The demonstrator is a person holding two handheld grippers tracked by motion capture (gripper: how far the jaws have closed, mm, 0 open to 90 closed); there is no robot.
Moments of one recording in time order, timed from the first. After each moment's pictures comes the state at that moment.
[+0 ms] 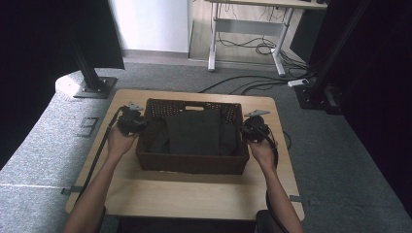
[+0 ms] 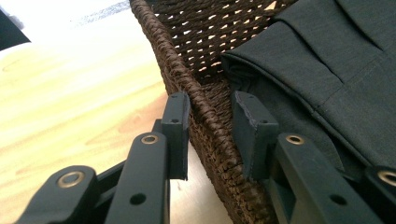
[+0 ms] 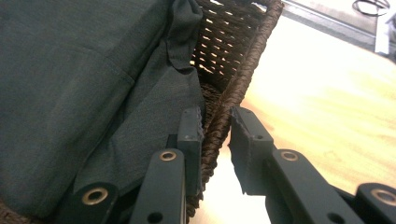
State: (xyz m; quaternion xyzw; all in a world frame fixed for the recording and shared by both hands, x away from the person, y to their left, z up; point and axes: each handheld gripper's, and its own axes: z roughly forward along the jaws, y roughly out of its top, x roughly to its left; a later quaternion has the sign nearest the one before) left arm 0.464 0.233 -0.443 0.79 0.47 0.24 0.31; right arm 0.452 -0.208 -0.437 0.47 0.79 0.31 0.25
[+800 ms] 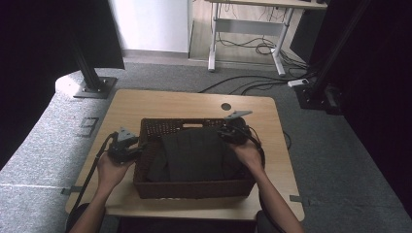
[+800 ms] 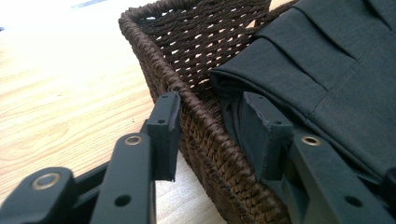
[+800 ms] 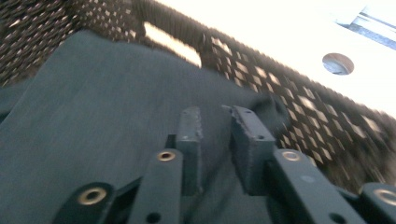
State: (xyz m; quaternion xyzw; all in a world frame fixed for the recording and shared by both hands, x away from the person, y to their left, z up) left arm 0.369 0.238 -0.451 0.79 0.45 0.24 0.36; right arm 0.439 -0.146 -0.421 0.39 0.83 0.36 0.18
